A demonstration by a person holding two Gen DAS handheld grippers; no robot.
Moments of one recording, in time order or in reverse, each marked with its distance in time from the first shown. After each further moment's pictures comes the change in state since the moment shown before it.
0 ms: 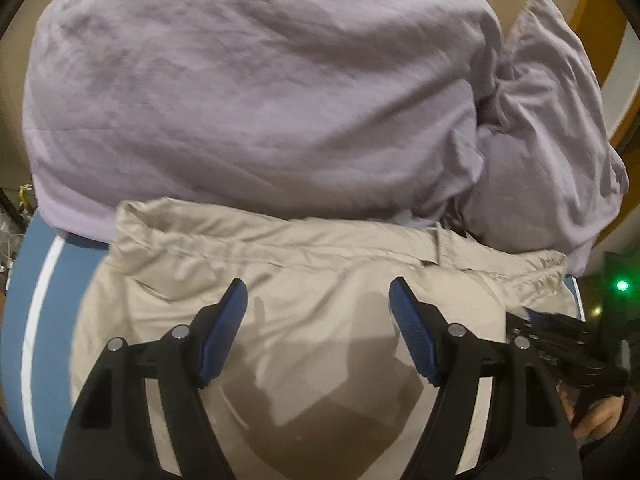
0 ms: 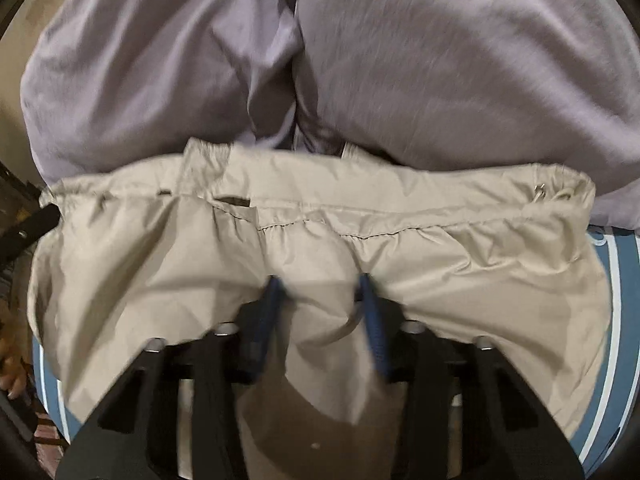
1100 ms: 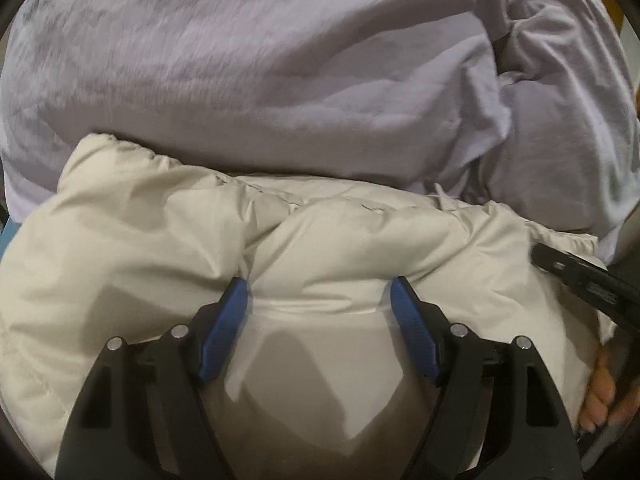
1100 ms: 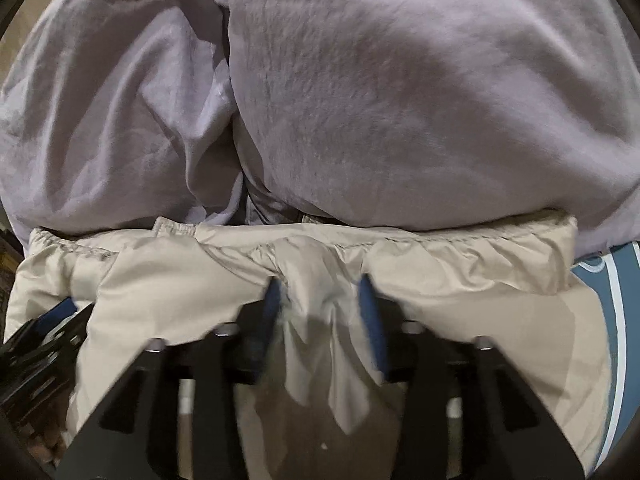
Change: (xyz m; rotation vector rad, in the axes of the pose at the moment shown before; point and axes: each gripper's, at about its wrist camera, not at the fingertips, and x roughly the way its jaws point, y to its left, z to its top) left arm 0.073 -0.023 -0.018 0.033 -0.007 0.059; right arm 0.012 -0.016 0.025 0.099 -0.187 -0.057
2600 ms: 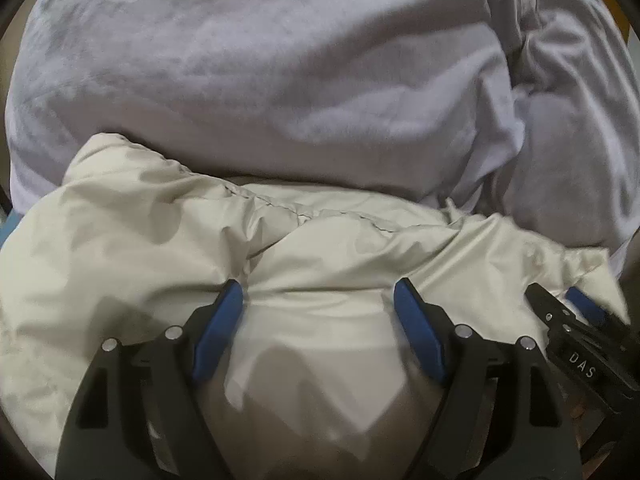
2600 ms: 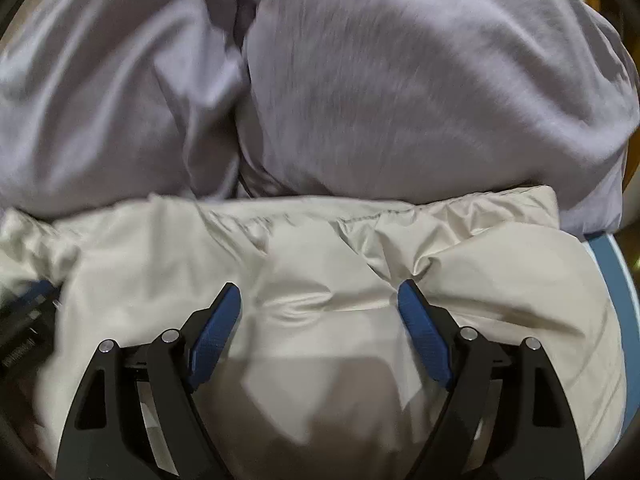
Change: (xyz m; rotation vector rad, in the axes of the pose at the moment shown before) left arm 0.019 -0.005 -0.029 -0.043 -0.055 0.017; right arm 0.007 0.036 -0.055 -0.004 -0.118 -0.123
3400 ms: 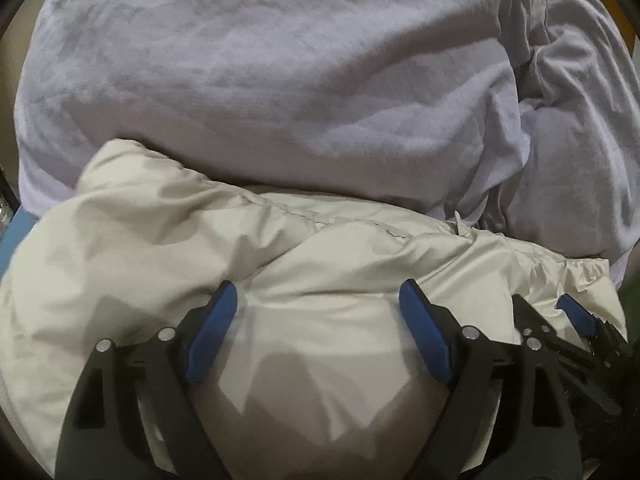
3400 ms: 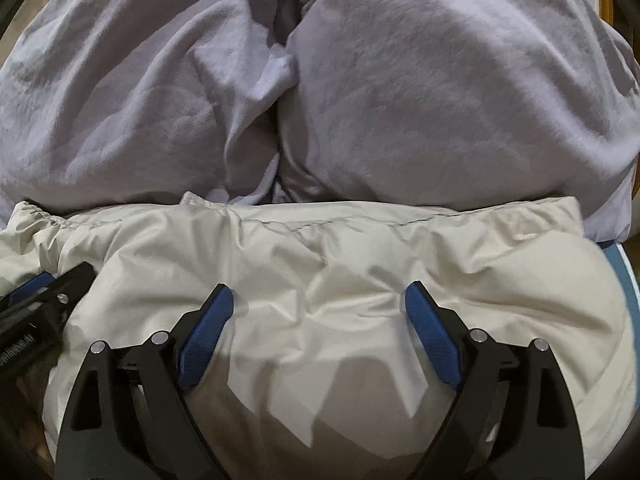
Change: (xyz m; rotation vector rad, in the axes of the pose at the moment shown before) left arm 0.001 -0.009 0.010 -0.009 -0.004 0.031; right arm 0.009 0.007 -0.004 -0.053 0.002 -0.021
